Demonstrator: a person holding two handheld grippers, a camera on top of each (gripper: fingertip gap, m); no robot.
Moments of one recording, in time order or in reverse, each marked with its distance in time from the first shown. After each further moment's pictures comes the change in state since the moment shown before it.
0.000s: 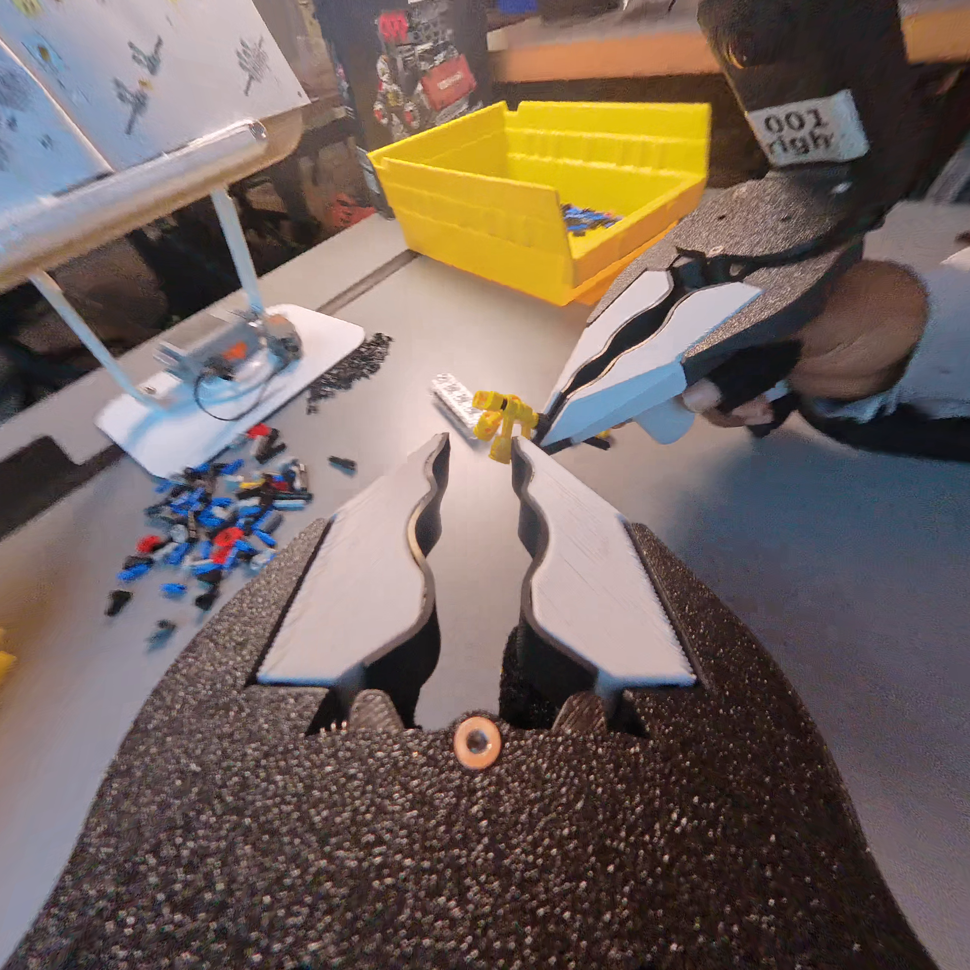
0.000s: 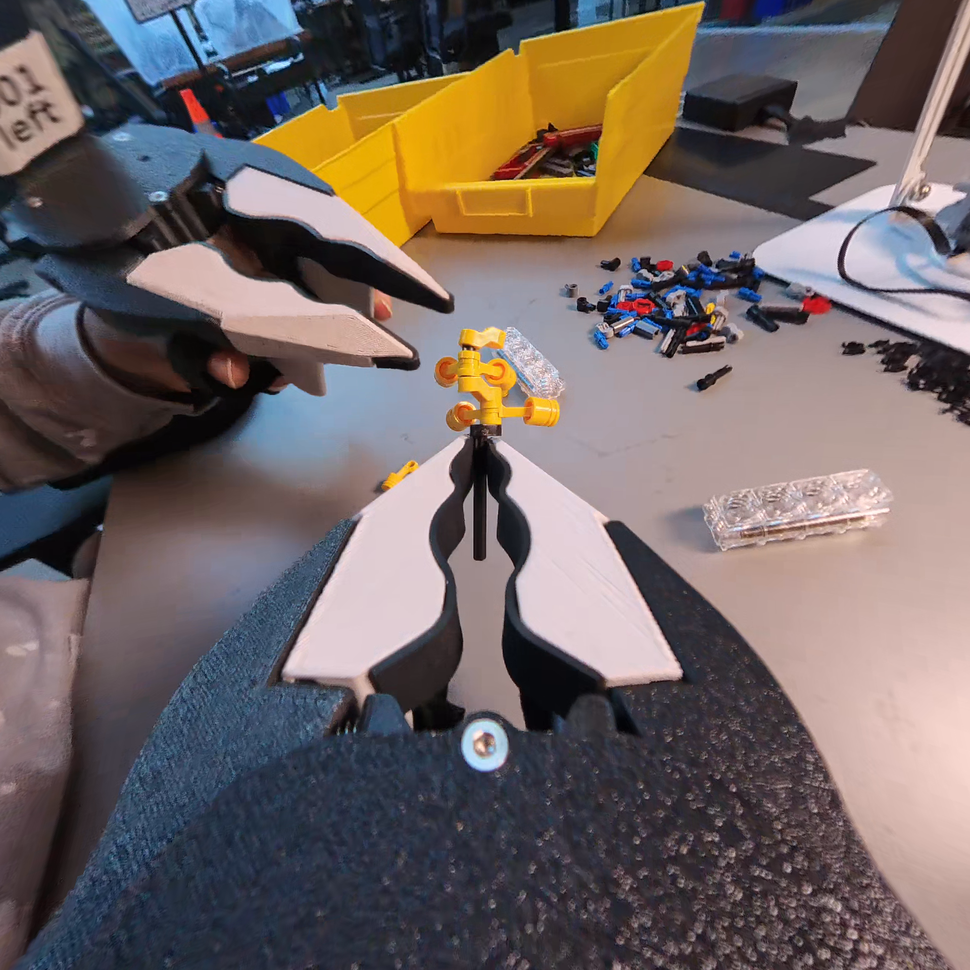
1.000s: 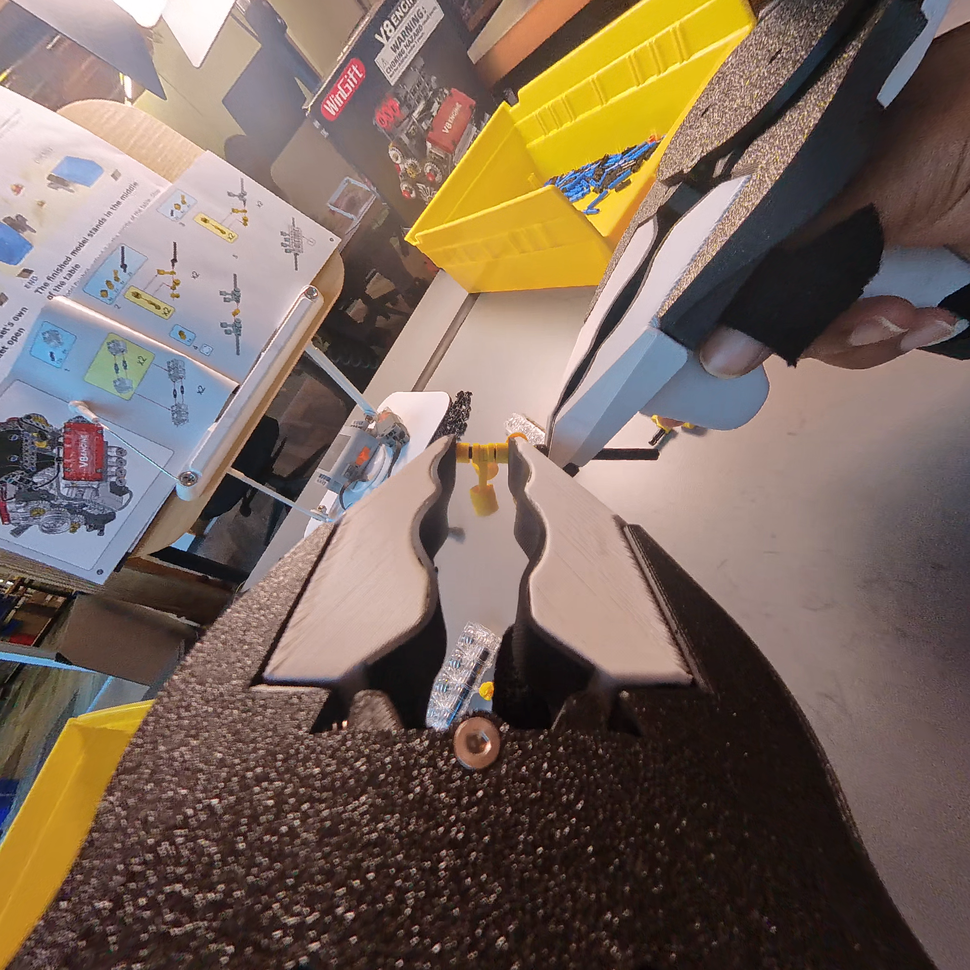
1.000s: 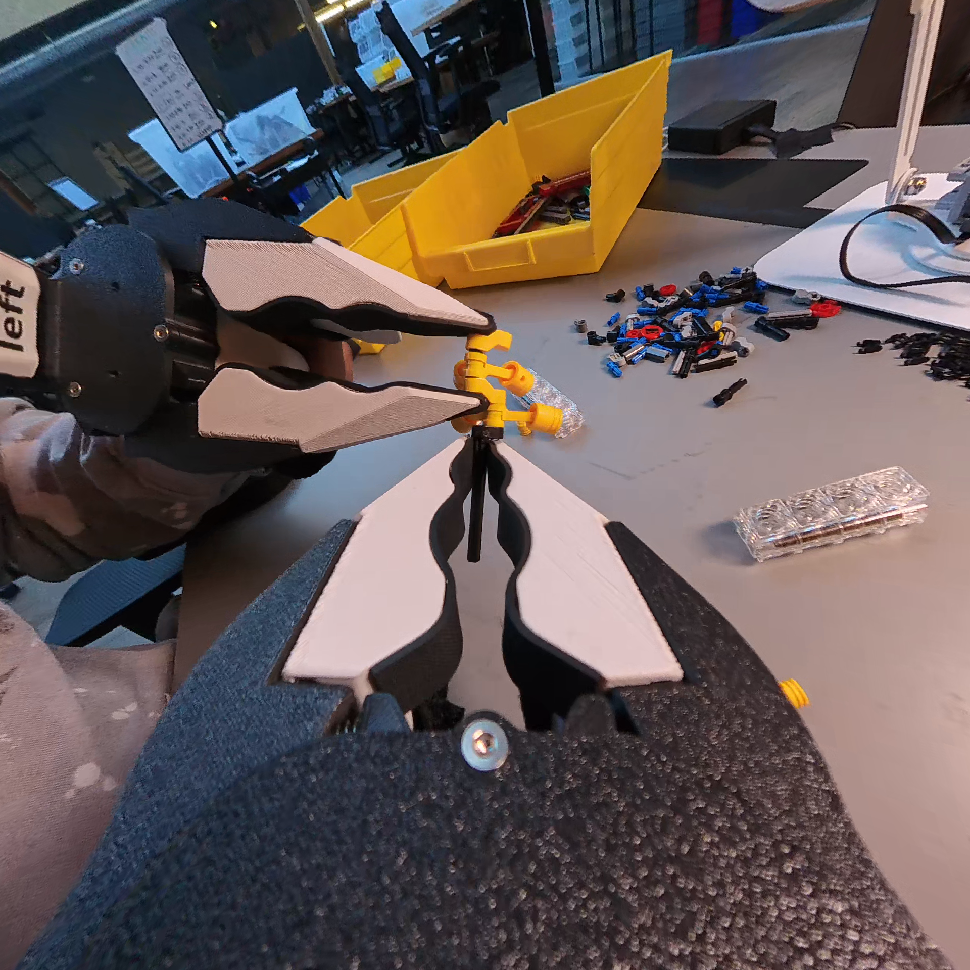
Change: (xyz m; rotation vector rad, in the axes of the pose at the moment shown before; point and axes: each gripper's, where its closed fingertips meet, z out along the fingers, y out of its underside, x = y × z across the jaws) left arm 0.004 -0.029 0.020 -0.036 -0.191 0.538; right arm -0.009 -0.022 -0.006 0.079 -0.015 0.136
